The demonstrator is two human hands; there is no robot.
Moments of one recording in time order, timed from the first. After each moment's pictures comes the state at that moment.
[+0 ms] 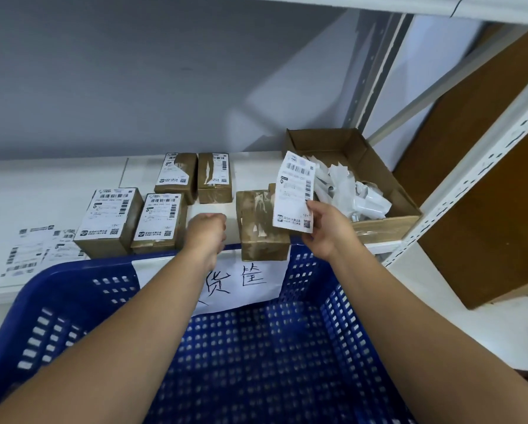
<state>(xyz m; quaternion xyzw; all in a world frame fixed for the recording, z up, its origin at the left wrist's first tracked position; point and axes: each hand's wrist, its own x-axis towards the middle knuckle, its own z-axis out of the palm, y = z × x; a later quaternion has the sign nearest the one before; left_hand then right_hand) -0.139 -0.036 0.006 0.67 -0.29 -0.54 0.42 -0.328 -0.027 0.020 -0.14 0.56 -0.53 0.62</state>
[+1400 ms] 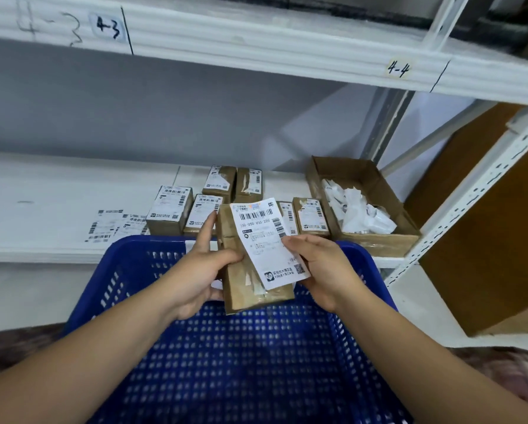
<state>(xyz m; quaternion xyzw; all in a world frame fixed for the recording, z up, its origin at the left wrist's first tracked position) -0.076 0.139 0.093 0.52 -0.38 -0.64 0.42 -0.257 0.122 0.099 -0.36 0.53 -0.43 0.63</state>
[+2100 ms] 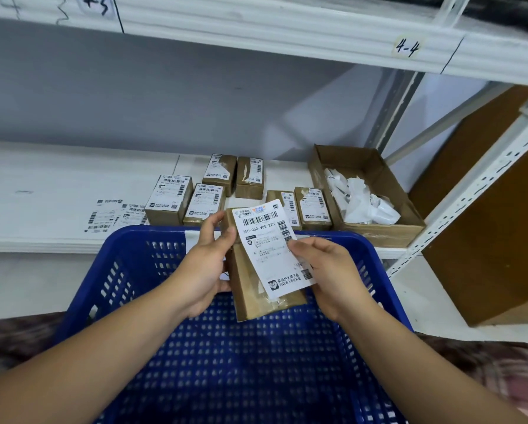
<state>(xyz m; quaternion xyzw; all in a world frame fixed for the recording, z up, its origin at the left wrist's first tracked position) -0.090 0.135 0.074 0.51 -0.35 -0.62 0.48 -0.260 0.140 0.089 -0.35 0.56 -0.45 0.60</state>
